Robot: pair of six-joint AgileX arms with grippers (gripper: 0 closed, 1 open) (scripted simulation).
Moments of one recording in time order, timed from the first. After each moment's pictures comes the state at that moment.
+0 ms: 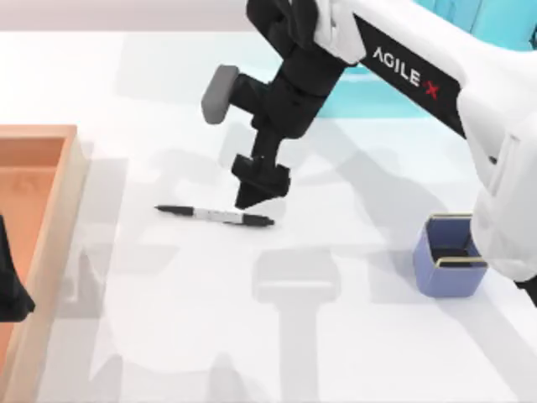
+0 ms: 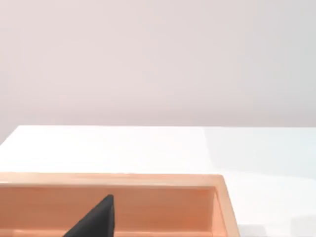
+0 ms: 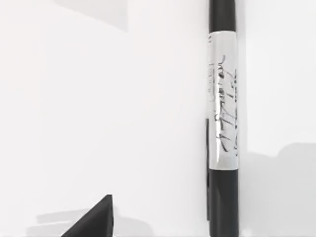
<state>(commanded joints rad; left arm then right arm) 0.00 0.00 0.00 0.00 0.00 0.00 0.57 2.65 2.55 -1.33 -0.41 -0.74</state>
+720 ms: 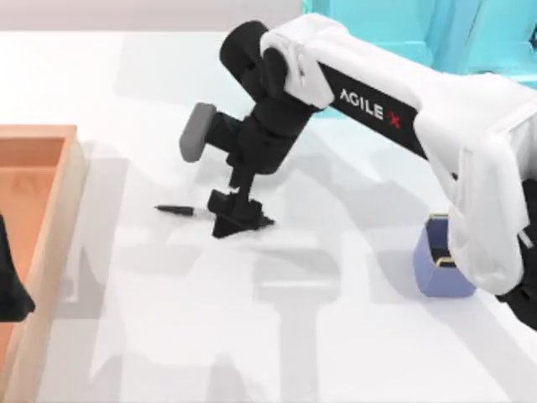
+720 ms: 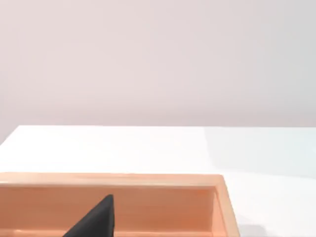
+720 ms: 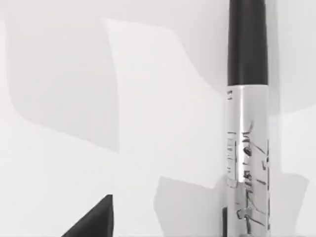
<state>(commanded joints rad) 0.00 0.00 0.00 0.00 0.00 0.00 0.62 2.71 2.44 -1.14 -0.40 -0.69</state>
